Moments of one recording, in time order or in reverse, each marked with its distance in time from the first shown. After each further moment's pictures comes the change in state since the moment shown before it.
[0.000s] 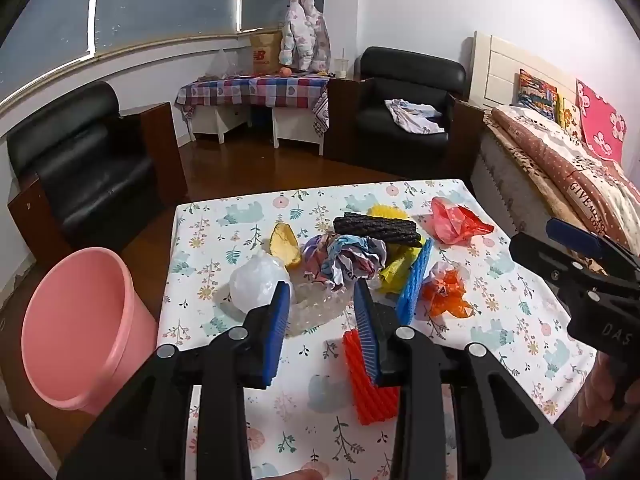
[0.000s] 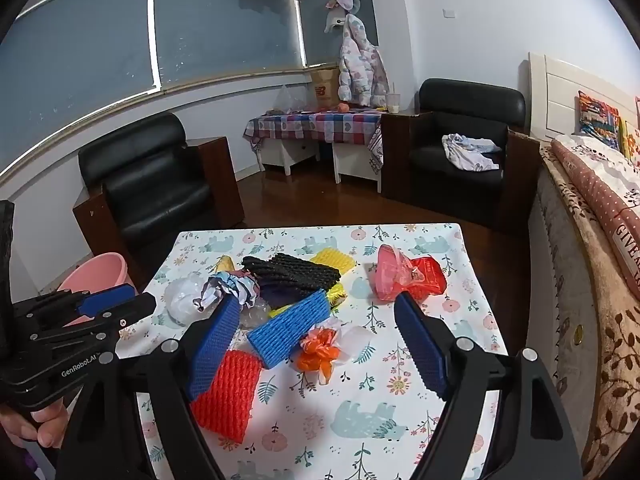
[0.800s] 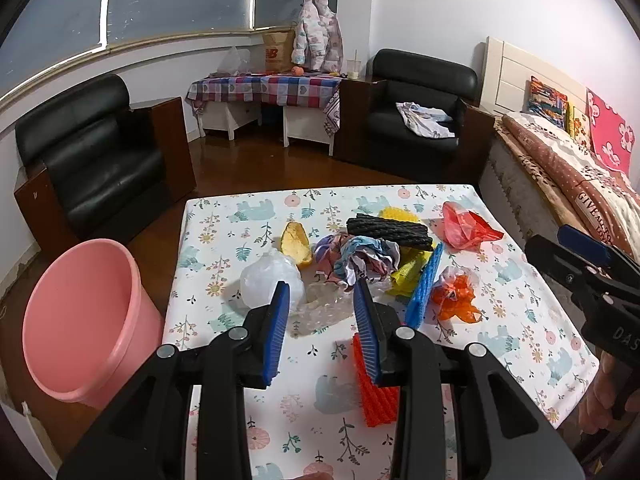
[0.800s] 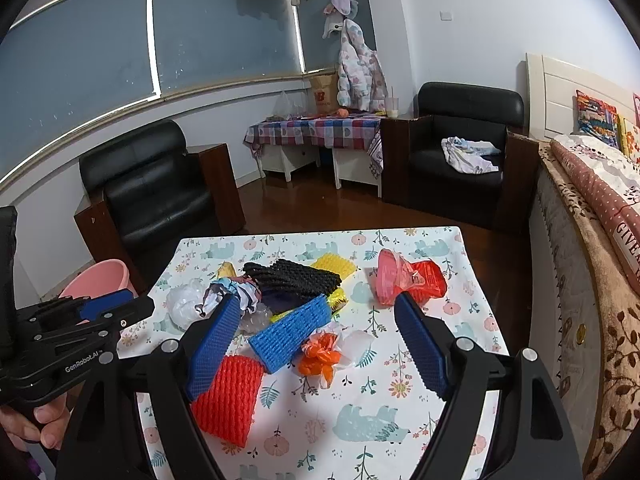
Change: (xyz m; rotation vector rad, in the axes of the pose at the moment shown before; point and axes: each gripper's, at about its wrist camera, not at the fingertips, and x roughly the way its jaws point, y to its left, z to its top) left arm 0.001 0.009 0.000 -0.040 -0.006 0.026; right arm -0.003 0.000 0.001 0.007 -0.035 0.003
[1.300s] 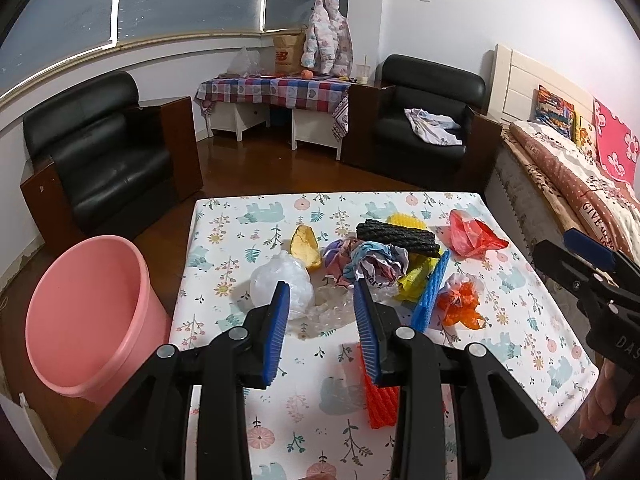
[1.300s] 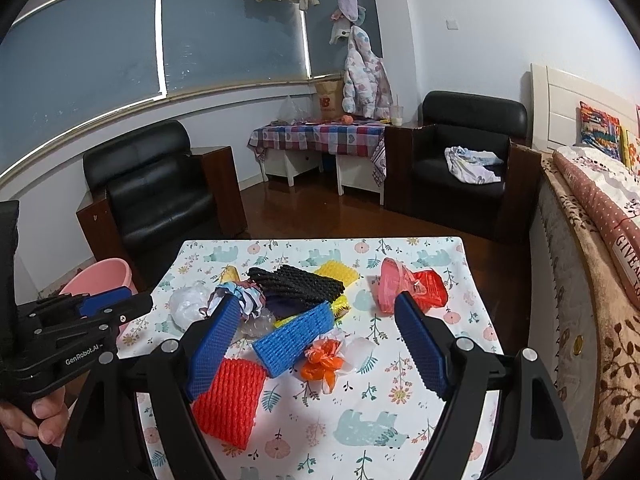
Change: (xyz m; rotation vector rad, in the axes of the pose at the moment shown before) left arm -0.003 0.006 0.000 -0.035 -0.016 0.014; right arm -0.008 0.005 0.004 -0.032 -0.023 0.002
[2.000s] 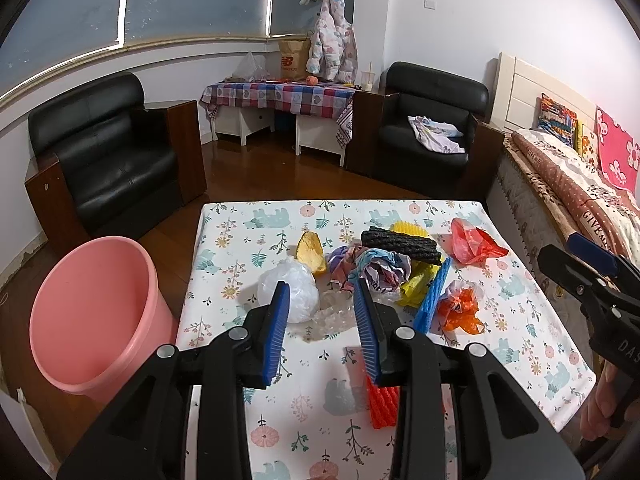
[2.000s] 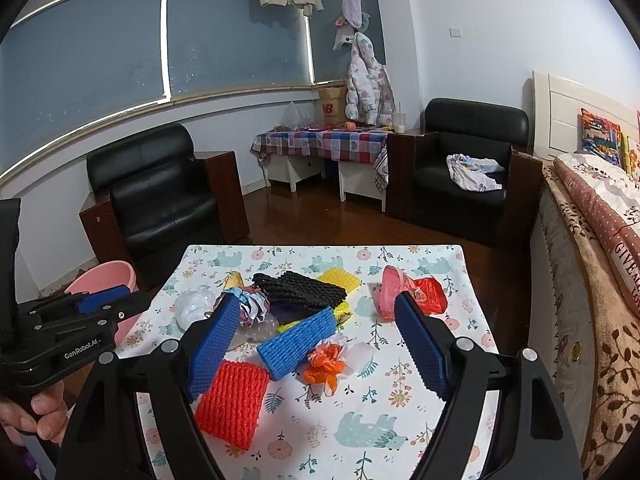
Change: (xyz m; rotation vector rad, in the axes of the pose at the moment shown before) left arm -0.007 0.005 0.002 -0.018 -0.020 0.006; right arm -0.007 0.003 0.003 -0.010 -0.018 0.003
